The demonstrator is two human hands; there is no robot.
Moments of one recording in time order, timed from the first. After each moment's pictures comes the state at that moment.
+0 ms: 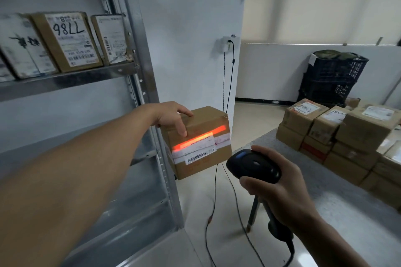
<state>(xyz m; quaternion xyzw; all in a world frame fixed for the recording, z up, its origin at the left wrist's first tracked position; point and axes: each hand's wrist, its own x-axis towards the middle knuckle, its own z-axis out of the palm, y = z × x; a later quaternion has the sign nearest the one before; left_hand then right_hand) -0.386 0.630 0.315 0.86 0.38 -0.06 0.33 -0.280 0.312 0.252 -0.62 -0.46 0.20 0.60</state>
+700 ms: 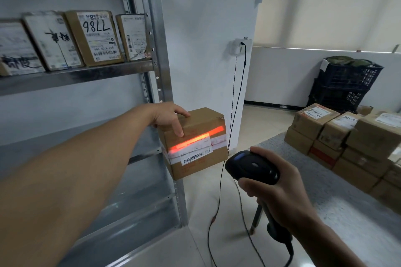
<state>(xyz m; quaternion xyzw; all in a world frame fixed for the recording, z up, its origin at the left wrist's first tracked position) -0.436 0.624 0.318 0.85 0.41 -0.06 0.32 -0.311 0.314 0.257 -0.62 -0.49 0.20 0.58</state>
